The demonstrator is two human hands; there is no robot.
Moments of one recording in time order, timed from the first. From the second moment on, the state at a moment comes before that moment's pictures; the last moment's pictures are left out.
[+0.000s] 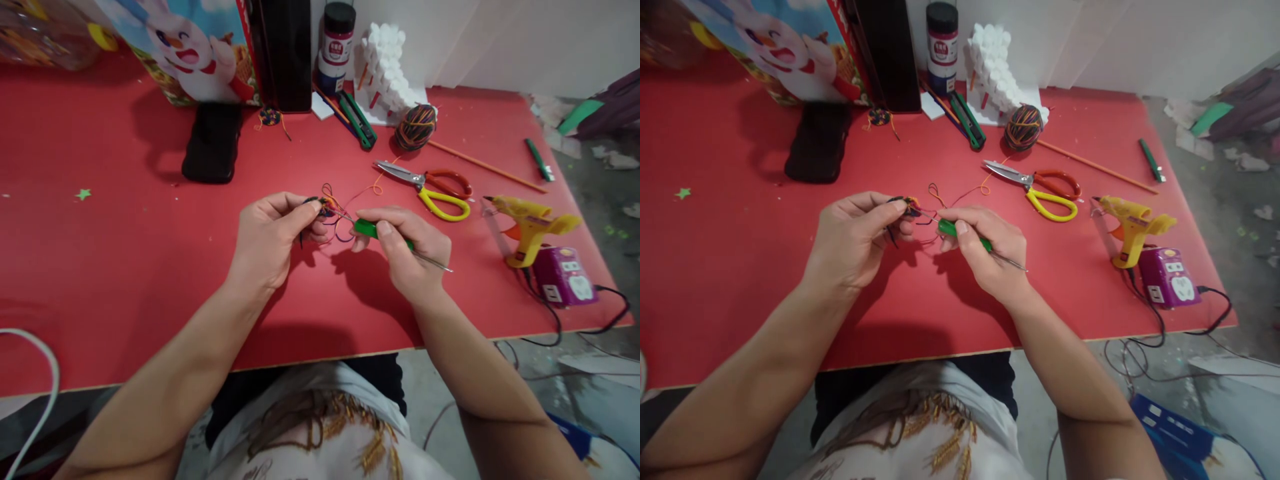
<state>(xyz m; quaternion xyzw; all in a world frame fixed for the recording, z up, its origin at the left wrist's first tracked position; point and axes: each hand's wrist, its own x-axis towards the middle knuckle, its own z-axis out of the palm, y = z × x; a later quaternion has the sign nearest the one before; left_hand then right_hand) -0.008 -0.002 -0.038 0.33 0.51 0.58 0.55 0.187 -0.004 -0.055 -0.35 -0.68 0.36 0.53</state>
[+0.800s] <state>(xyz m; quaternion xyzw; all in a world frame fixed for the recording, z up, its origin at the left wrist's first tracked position) -0.014 -0.001 -0.038 0.41 0.48 0.51 0.58 0.195 0.014 -0.053 -0.36 -0.48 0.61 0.52</state>
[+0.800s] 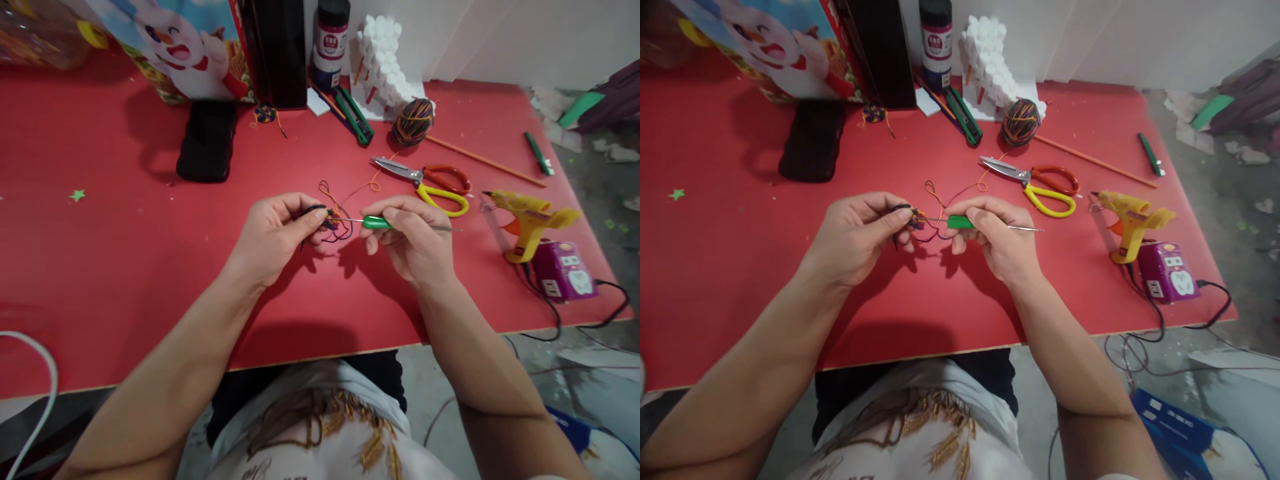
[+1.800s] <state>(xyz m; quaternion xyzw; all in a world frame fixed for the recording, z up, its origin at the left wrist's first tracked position) -0.012 -0.004 -0.037 0.38 0.47 0.55 0.58 0.203 0.007 -0.052 -0.34 -0.59 0.49 0.54</state>
